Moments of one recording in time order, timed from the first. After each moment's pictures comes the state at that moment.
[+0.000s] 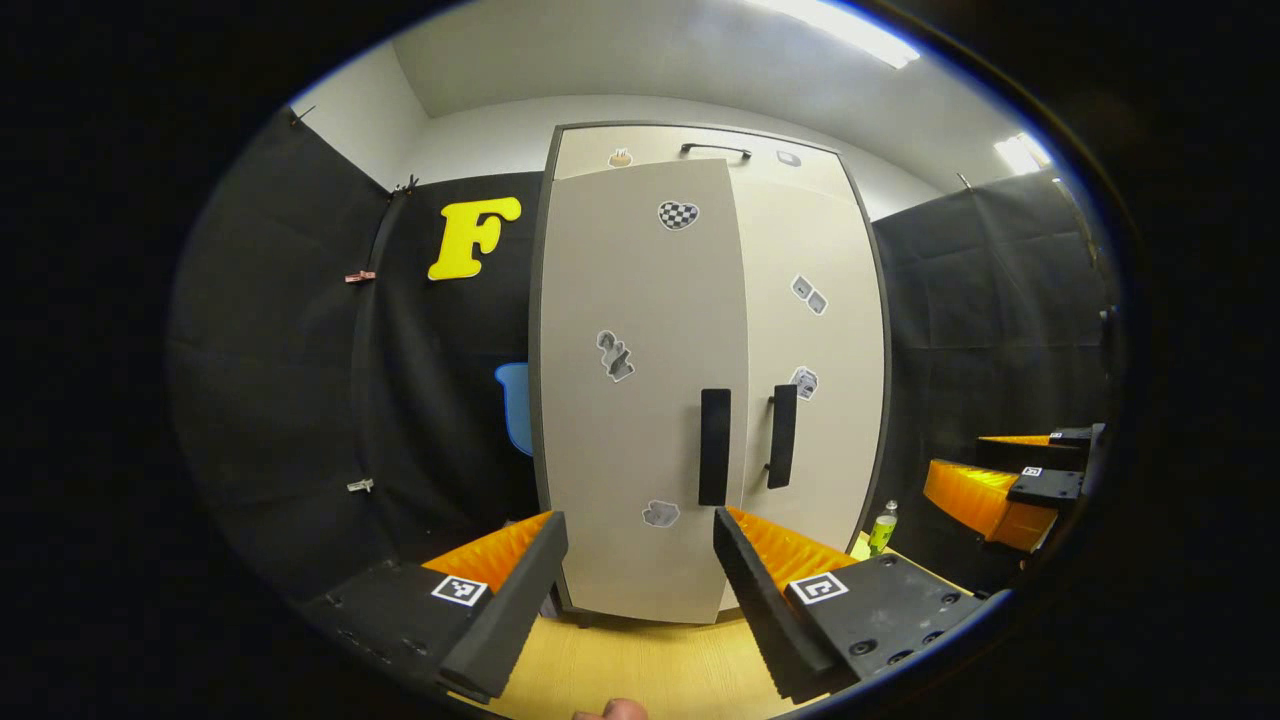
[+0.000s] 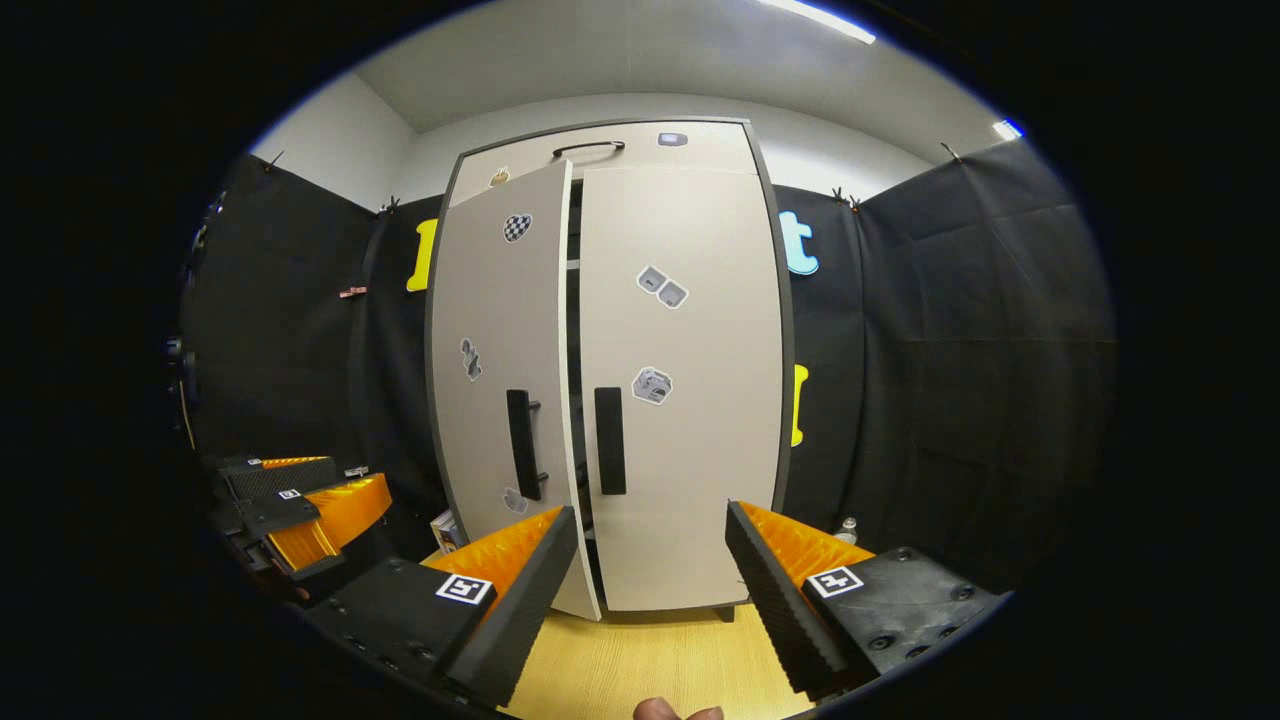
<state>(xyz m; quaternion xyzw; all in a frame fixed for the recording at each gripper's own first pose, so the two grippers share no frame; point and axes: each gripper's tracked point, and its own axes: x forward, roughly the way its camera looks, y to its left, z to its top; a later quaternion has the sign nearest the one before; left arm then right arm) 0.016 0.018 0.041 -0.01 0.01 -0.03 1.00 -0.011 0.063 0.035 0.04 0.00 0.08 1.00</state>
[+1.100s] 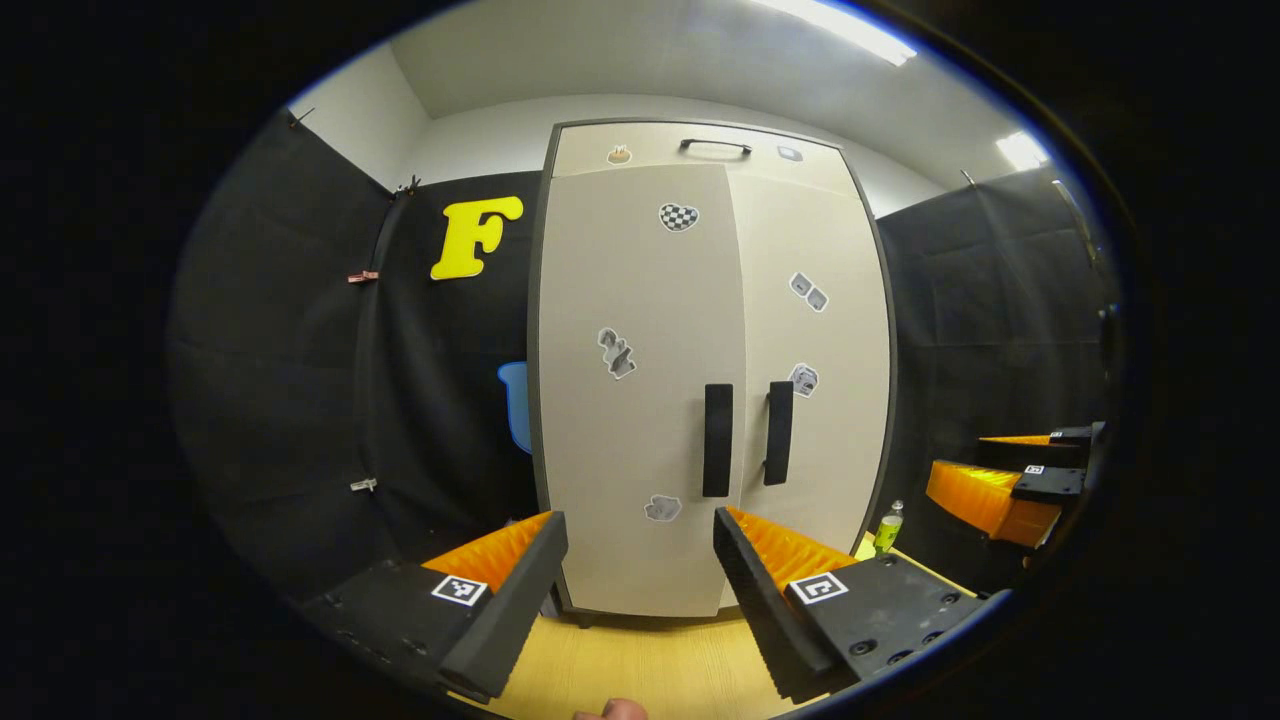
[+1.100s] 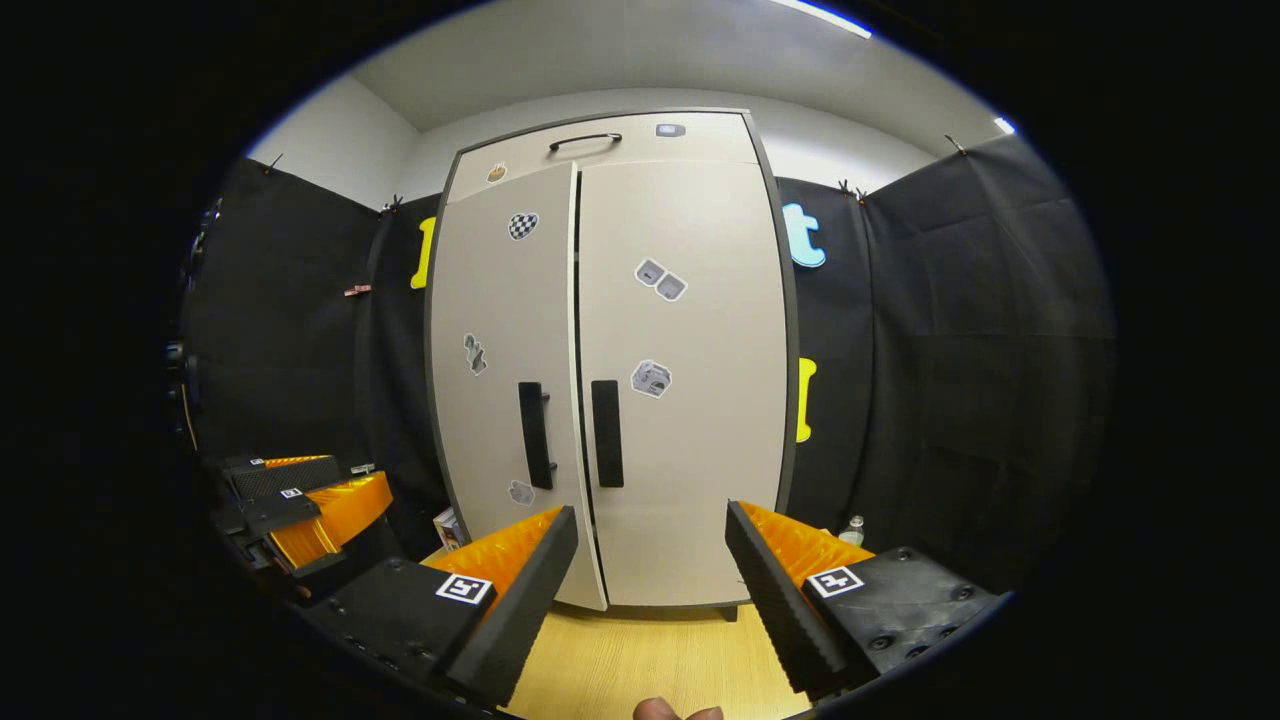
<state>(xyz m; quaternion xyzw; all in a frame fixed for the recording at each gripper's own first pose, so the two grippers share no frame) 0.024 0.011 0.041 0.00 0.01 -0.02 1.00 0.001 0.057 0.026 0.04 0.01 0.10 0.99</state>
